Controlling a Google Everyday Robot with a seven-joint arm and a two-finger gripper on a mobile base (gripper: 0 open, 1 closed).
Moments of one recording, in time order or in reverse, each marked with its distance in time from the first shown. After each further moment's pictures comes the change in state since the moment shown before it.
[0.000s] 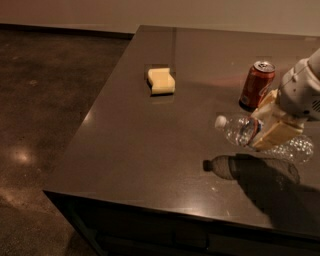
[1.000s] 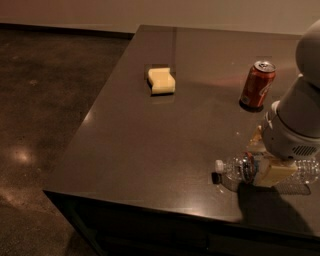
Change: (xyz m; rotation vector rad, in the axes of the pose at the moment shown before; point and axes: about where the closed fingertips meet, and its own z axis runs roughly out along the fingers) arm 0.028 0.046 0.041 -0.011 0.269 -0.136
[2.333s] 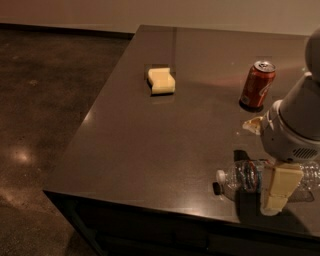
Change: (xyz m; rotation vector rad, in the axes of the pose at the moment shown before) arm -0.015 0.007 -0.009 0.024 -0.057 0.013
